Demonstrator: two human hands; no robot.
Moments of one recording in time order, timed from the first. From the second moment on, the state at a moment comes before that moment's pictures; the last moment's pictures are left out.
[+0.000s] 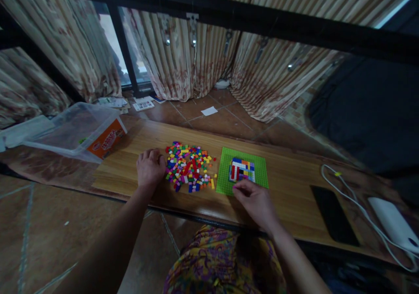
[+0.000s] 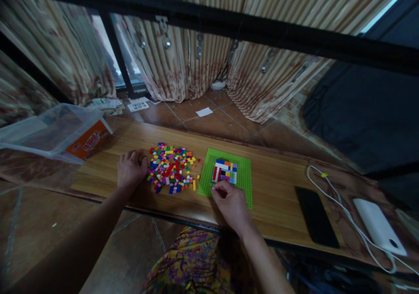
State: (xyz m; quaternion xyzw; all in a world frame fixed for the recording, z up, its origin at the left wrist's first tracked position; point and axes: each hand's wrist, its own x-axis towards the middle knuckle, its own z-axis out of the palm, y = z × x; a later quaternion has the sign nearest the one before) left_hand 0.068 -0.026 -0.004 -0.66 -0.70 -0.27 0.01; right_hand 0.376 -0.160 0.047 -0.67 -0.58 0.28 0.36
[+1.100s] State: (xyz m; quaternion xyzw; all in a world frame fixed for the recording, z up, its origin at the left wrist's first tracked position) left_hand 0.068 -0.026 -0.004 -0.66 -0.70 -0.26 0.02; right_hand 0.402 -0.135 0.046 -0.71 -0.67 0.04 0.22
